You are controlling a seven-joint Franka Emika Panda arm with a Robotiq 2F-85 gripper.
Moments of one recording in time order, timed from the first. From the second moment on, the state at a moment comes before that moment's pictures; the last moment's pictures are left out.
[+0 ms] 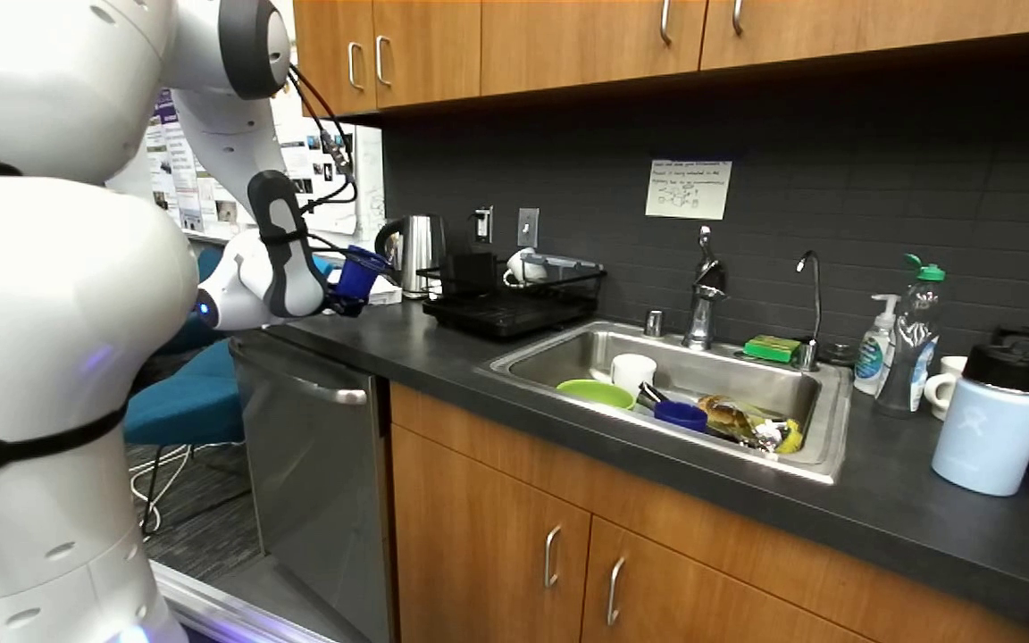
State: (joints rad) arm 0.35 0.63 0.21 -1.91 -2.44 2.07 -0.15
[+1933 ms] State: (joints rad) arm 0.39 0.71 0.21 -1.80 -2.42 2.05 -0.21
